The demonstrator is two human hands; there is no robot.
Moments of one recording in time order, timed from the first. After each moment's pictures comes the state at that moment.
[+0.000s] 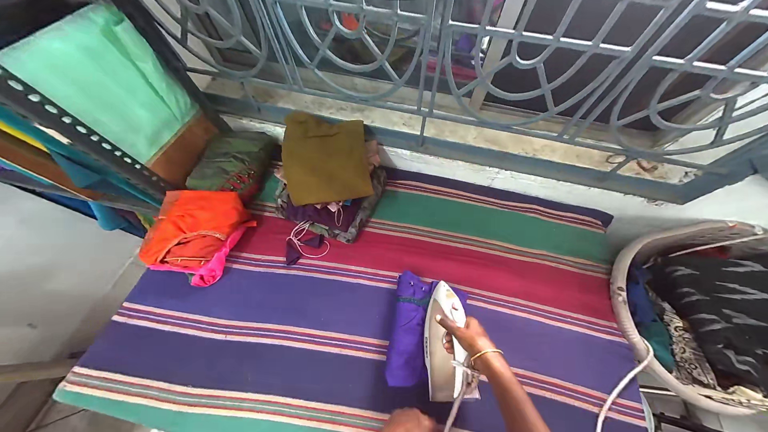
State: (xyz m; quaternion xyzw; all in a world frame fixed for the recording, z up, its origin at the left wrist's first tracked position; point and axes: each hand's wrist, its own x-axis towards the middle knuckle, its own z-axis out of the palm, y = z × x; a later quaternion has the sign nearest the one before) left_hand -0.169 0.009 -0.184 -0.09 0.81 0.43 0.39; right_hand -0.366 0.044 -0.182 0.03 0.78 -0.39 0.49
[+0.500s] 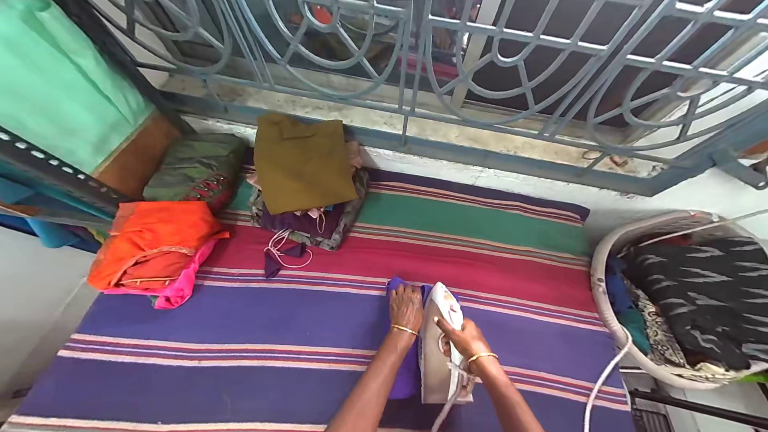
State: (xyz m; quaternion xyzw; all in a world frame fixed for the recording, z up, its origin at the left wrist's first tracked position) left_hand -0.329 -0.087 -0.222 -0.30 0.90 0.28 0.15; right_hand -0.373 0.046 -0.185 0.04 0.81 -0.35 0.46
